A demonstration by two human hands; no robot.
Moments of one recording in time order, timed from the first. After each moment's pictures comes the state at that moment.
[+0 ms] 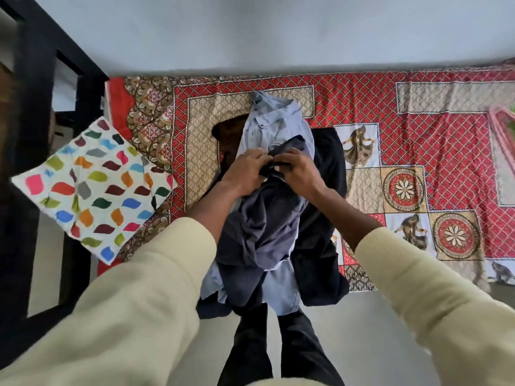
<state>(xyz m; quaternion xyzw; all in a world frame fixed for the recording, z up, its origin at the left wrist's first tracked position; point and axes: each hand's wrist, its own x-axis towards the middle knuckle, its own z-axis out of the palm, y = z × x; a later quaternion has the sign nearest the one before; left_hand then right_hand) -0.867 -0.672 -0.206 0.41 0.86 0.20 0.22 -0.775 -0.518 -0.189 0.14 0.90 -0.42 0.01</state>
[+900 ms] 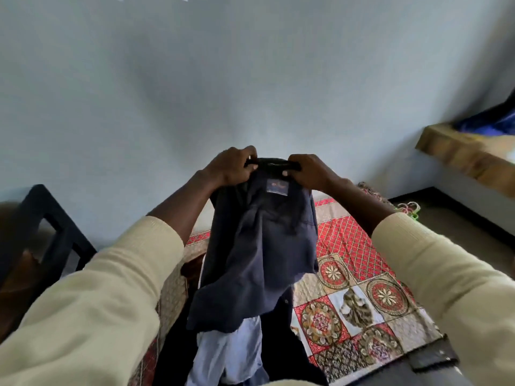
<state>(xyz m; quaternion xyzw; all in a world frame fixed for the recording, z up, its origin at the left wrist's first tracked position) -0.766 -0.577 0.216 0.54 0.82 0.20 -0.01 -0.609 -0.397 0.193 0.18 0.95 -0.19 -0.16</state>
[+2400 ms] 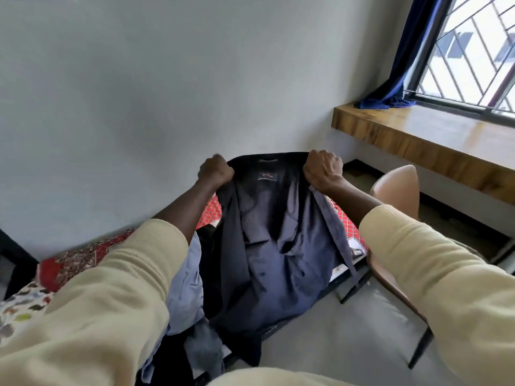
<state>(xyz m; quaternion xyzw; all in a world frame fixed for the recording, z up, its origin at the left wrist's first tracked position) -0.452 -0.526 0.193 0.40 0.90 0.17 0.07 -0.240 -0.383 0.188 0.47 0.86 0.02 -0.17</state>
